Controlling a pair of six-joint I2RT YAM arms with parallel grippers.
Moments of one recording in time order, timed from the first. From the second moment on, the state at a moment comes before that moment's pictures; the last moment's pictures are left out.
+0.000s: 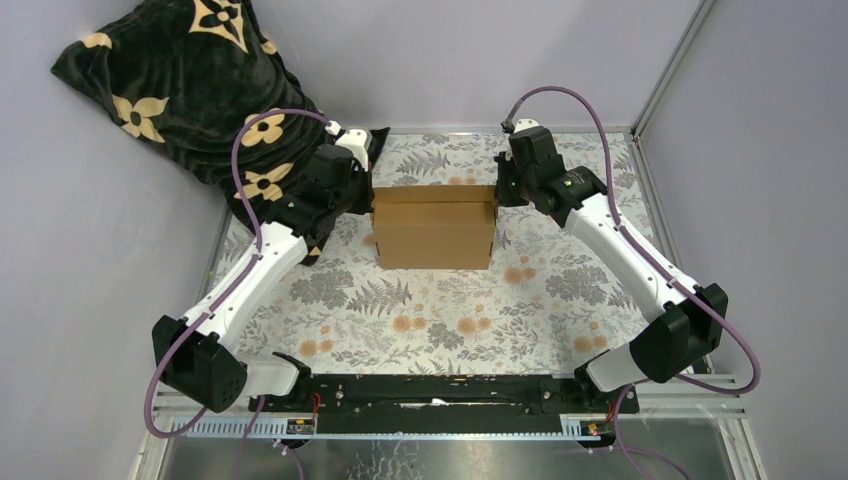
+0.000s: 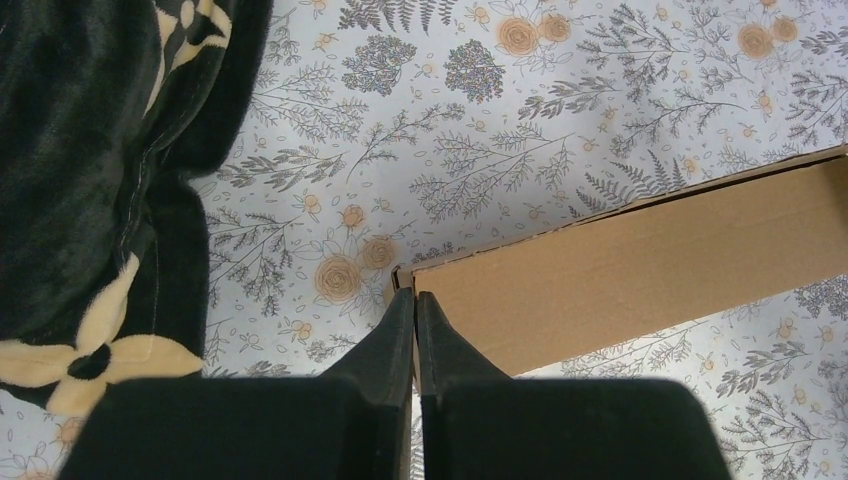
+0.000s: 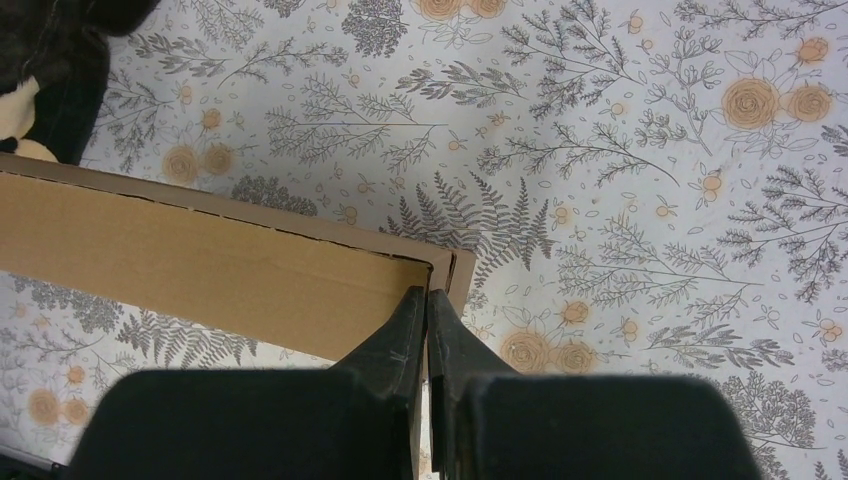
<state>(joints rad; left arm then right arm) -0.43 1.32 1.23 -0.48 -0.04 -0.21 0.51 1.48 1.45 -0.70 0.10 0.31</state>
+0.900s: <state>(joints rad) -0.45 1.34 1.27 -0.53 -0.09 -0.27 0.54 1.47 1.40 -0.62 0.20 0.35</state>
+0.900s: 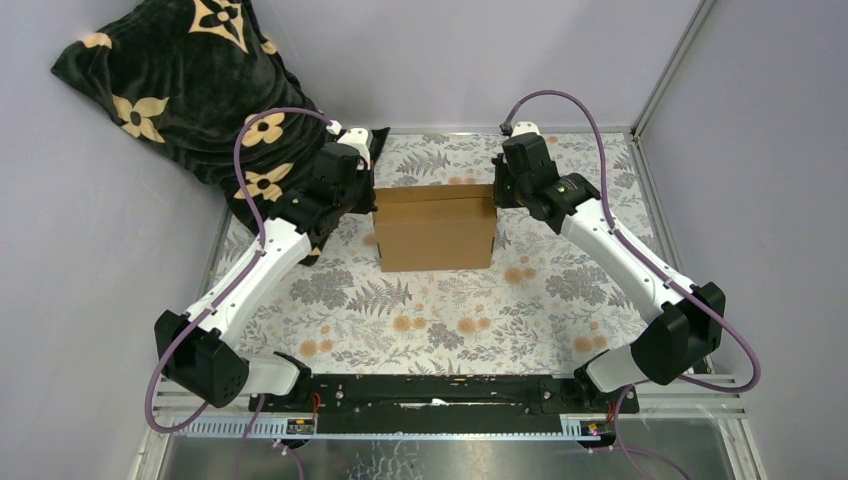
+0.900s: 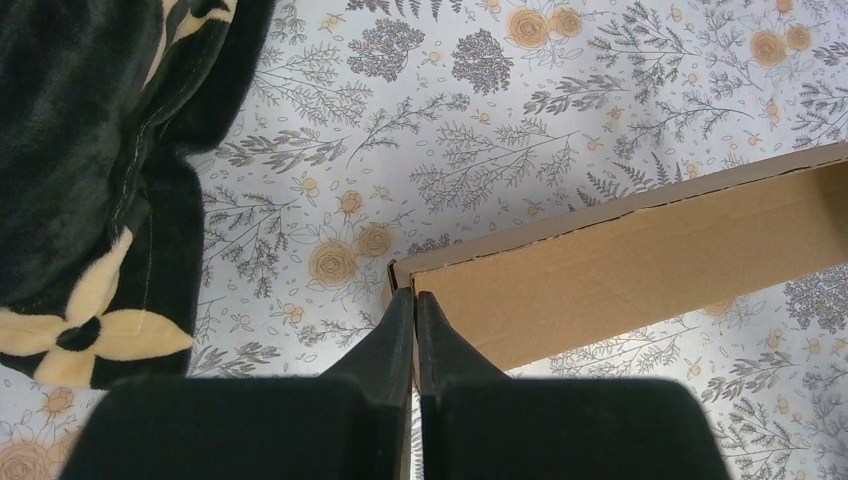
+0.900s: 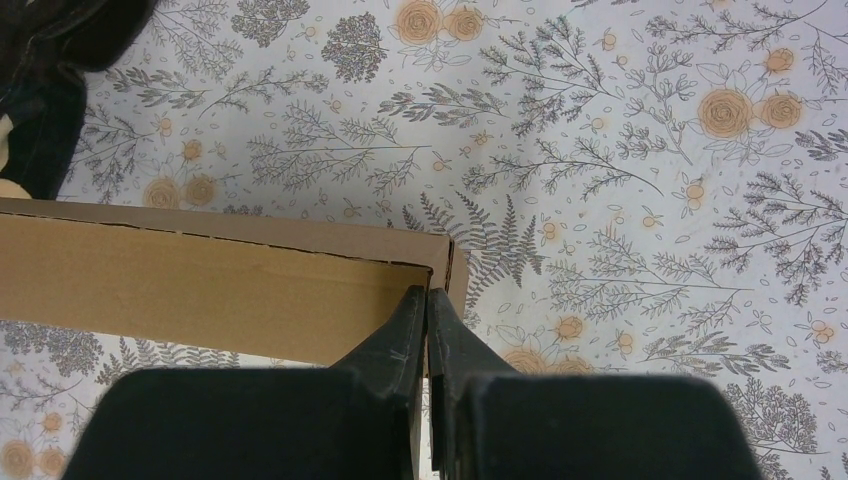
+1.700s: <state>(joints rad) -0.49 1.30 1.23 -0.53 -0.14 -0.29 0.57 1.43 1.35 -0.60 0.24 0.34</state>
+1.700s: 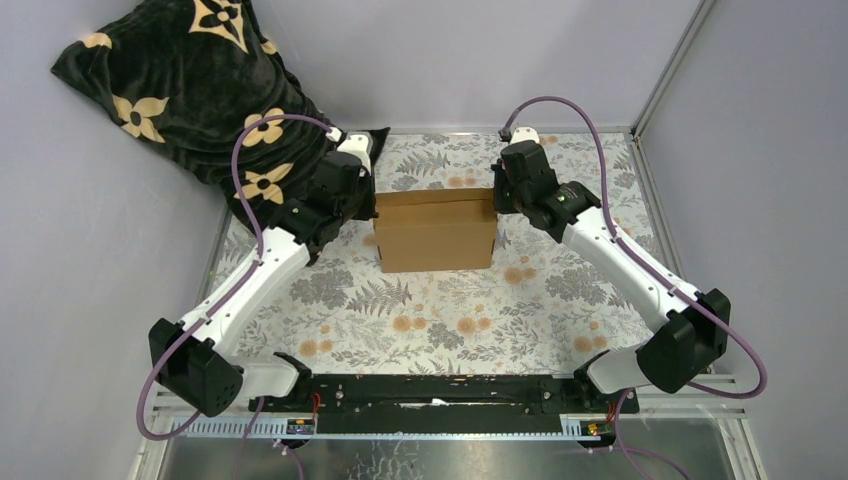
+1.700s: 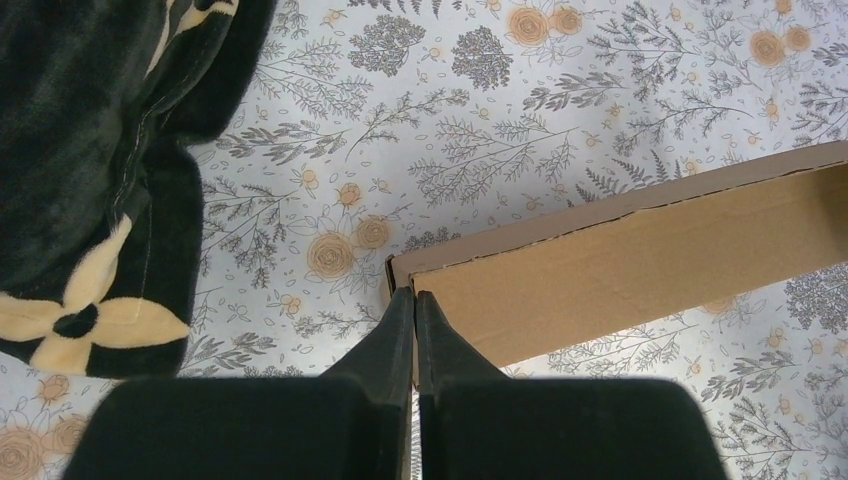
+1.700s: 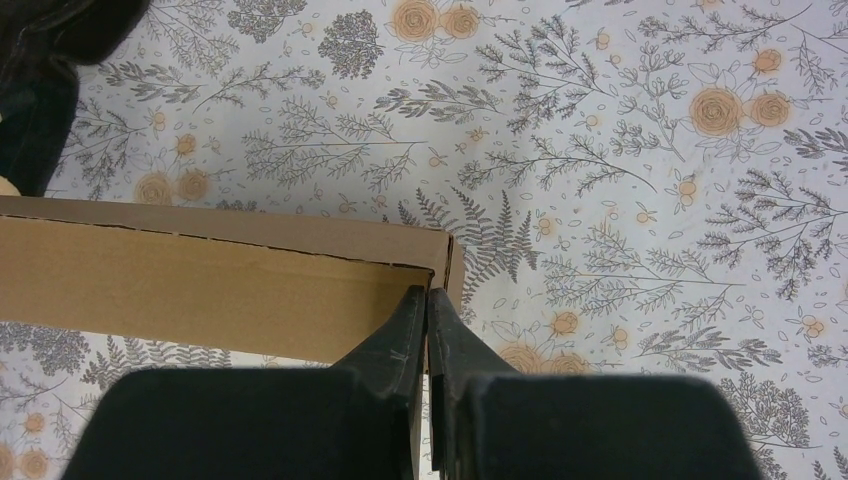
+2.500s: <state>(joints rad) -0.56 1.21 1.06 -0.38 -0.23 -0.31 0.61 1.38 1.24 -0.54 0.29 0.34</state>
